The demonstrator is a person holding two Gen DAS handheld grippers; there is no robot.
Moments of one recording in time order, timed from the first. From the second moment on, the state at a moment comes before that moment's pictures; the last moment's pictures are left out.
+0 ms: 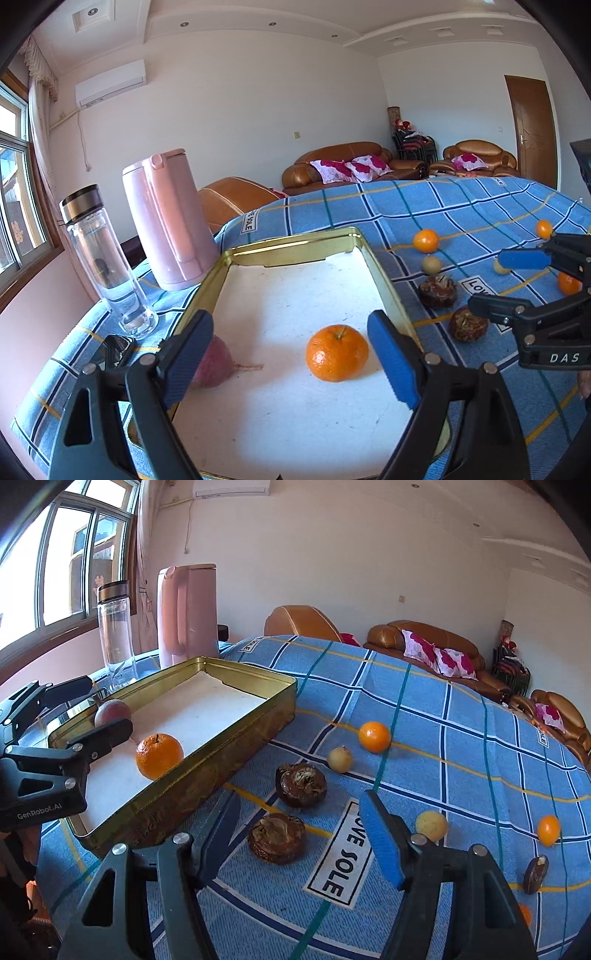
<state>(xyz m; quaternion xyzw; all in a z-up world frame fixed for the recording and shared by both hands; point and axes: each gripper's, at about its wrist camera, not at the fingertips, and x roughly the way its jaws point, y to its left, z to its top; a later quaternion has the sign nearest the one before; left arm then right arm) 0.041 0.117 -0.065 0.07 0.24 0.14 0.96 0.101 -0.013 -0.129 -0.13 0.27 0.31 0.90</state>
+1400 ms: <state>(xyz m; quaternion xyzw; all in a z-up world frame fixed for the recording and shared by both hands) 0.088 -0.054 -0.056 0.09 0.26 -0.05 0.96 0.097 -0.198 -0.119 -0.04 0.24 0.12 0.96</state>
